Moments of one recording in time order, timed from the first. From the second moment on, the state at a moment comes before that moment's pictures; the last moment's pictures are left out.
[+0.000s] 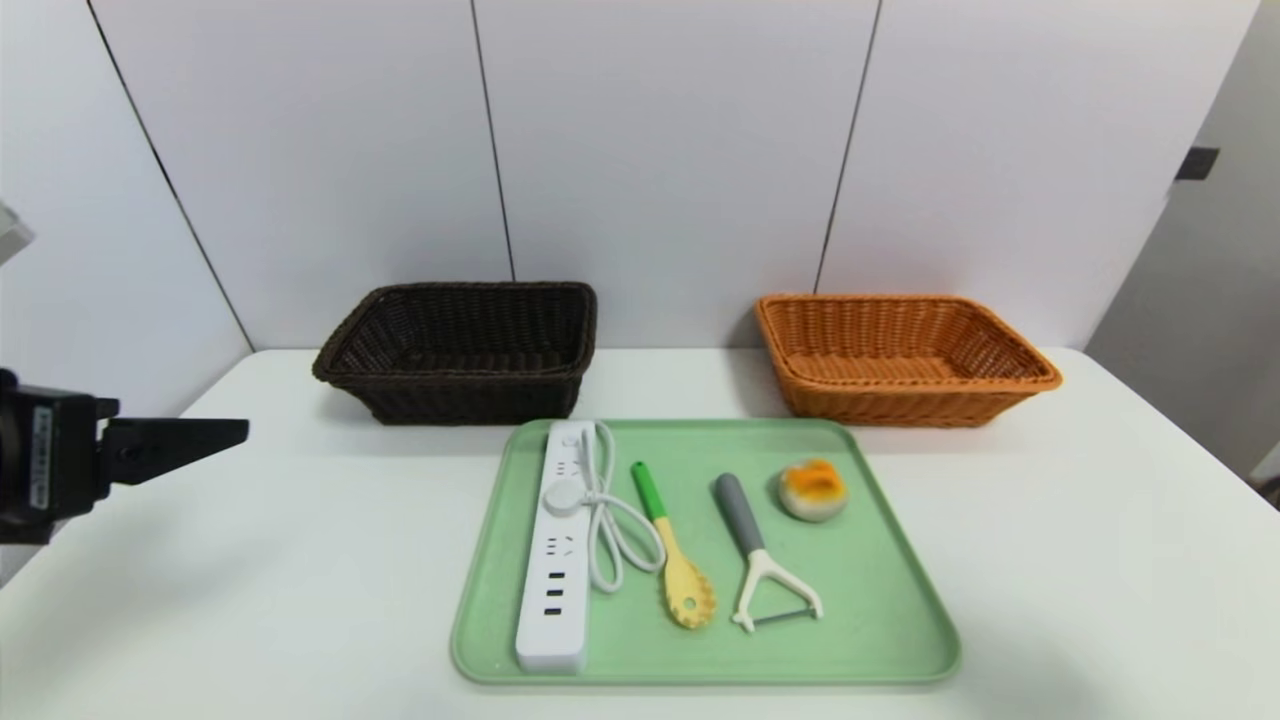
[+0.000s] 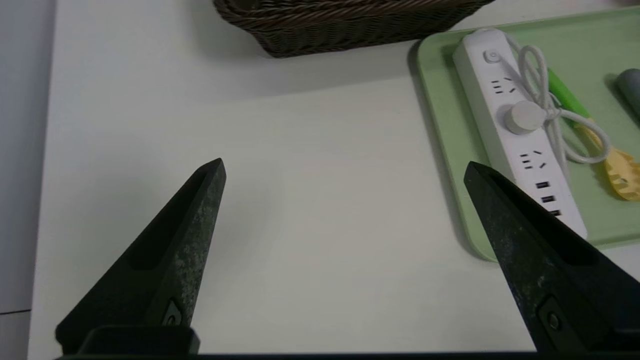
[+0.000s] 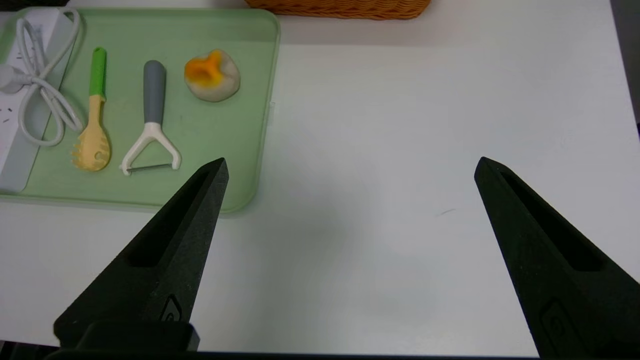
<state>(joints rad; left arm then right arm) -0.09 1.11 -1.02 0.38 -0.08 0.01 0.03 0.92 -0.99 0.60 0.07 0.01</state>
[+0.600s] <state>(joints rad) -0.52 1.51 -1.34 0.55 0.09 -0.34 0.19 1.25 -1.22 0.61 0.08 0.02</state>
